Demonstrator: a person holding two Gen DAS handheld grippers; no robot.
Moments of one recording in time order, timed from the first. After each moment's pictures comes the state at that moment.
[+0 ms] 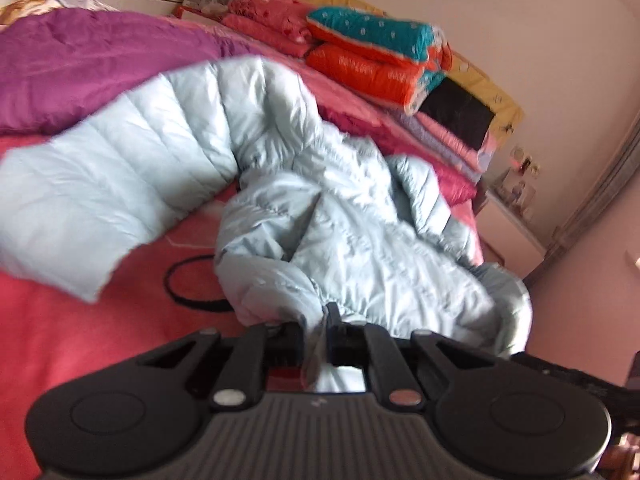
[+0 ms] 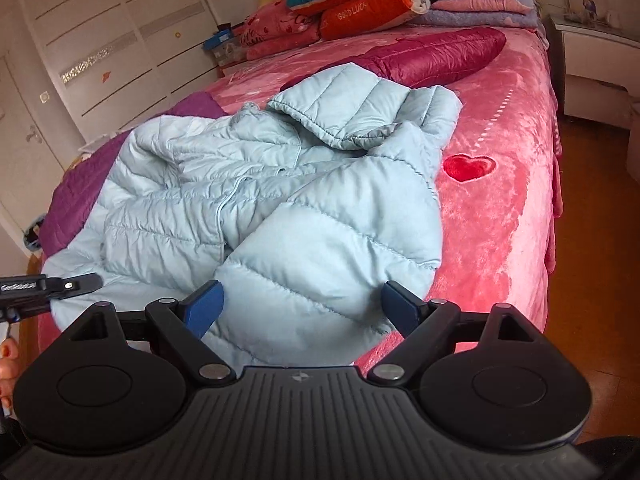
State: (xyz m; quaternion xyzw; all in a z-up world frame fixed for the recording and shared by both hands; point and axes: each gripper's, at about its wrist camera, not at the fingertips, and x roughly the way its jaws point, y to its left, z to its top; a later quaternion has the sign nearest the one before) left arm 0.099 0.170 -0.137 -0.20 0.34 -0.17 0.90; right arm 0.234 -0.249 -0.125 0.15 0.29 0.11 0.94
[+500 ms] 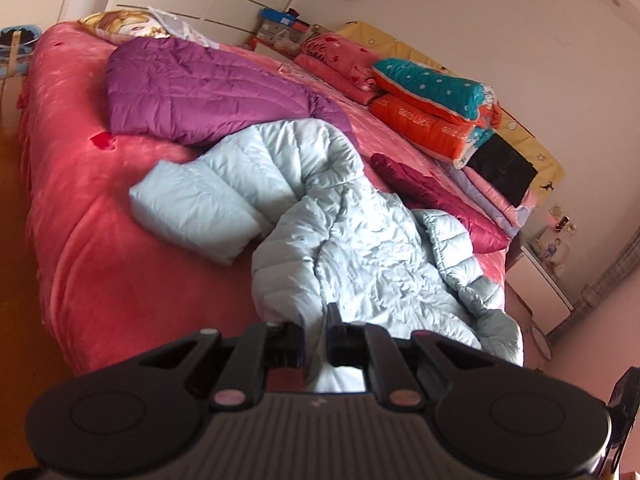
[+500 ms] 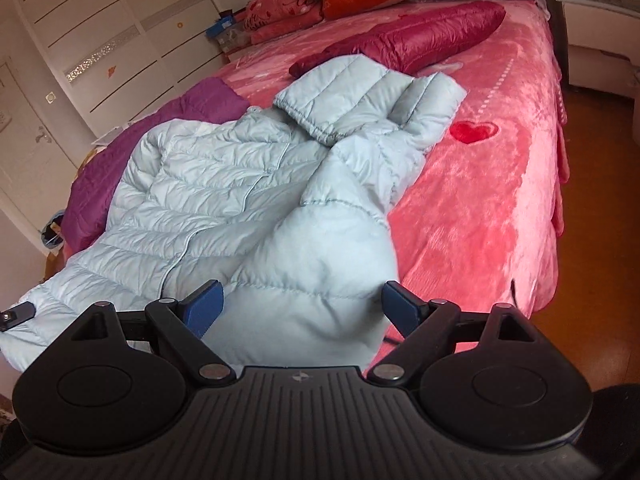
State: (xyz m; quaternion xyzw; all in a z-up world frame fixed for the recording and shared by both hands) left arm 0.008 0.215 -0.113 -0.24 0.32 -0.06 0.92; right arm 0.205 -0.236 -0.127 0.17 0.34 0.14 0.91
